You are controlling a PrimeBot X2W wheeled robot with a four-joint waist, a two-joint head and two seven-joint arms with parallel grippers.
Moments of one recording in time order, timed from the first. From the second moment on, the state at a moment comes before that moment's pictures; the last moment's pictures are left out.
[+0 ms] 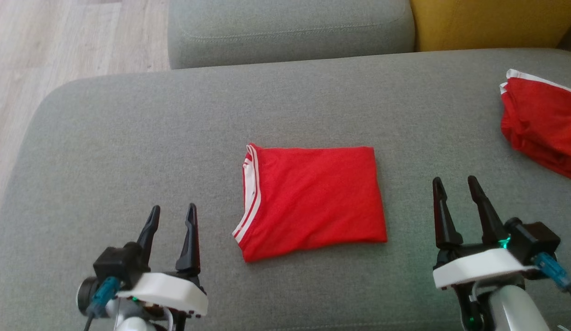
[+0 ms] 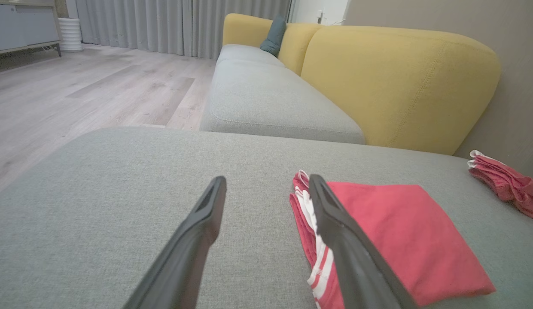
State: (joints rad) left arm 0.01 0.23 -0.43 0.06 -0.45 0.25 -0.25; right arm -0.04 -0.05 0.06 0.22 0.23 0.13 -0.21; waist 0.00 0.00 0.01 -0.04
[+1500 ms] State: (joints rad) left arm -0.06 0.11 -0.34 0.06 -0.33 0.17 -0.25; right arm -0.23 -0.13 0.03 0.26 0.30 0.13 0.34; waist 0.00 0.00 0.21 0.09
